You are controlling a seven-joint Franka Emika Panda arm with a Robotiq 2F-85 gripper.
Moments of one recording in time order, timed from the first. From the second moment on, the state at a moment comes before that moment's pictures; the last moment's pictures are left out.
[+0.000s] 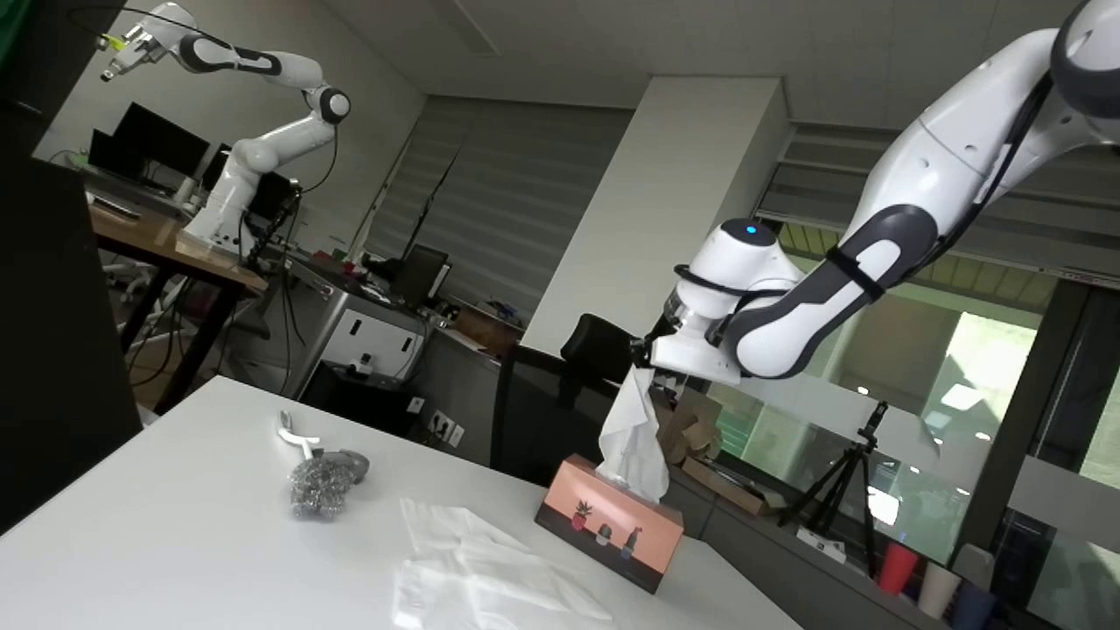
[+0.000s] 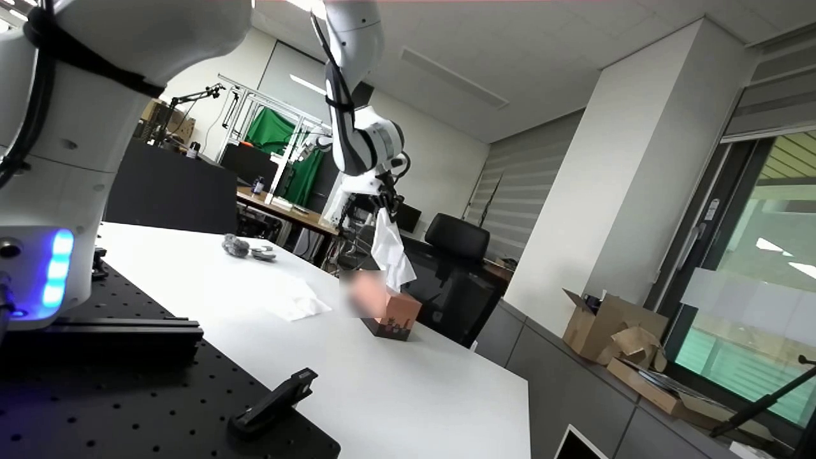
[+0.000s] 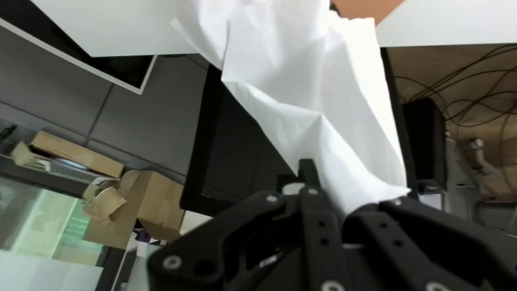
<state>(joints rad) 0.39 0.55 -0.45 -1.77 -0.97 3.01 1.16</state>
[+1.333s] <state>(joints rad) -0.44 0.59 0.56 -1.90 0.14 2.34 -0.41</state>
